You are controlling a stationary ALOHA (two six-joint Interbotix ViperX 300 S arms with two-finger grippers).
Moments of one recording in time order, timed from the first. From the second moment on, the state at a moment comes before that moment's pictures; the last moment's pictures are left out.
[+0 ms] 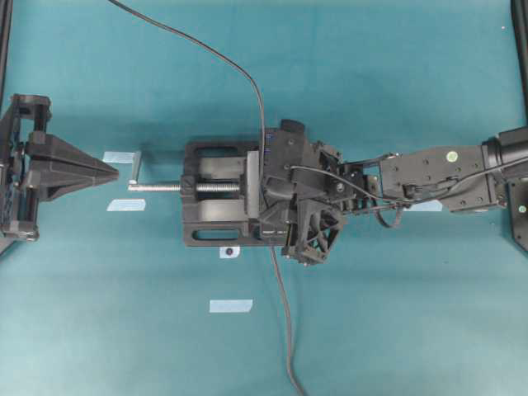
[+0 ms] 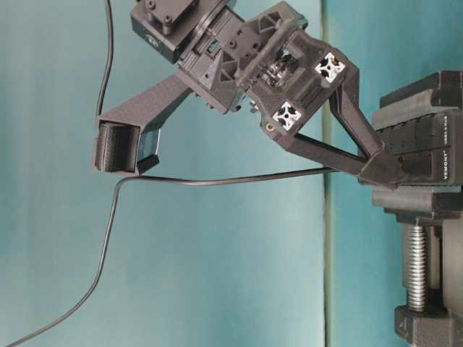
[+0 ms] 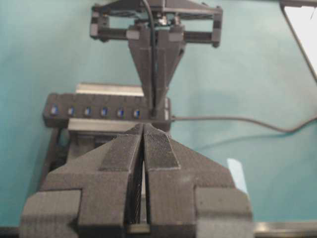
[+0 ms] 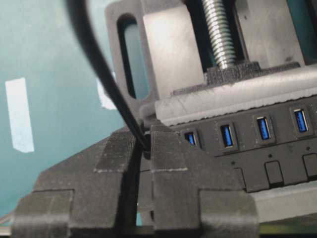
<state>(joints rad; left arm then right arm) -0.01 -0.91 1.14 0.01 0.00 -0.09 0.05 0.09 0.56 -0.04 0.14 0.33</state>
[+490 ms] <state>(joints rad) -0.02 -0.91 1.14 0.01 0.00 -0.09 0.07 0.10 0.56 -0.03 0.13 0.33</state>
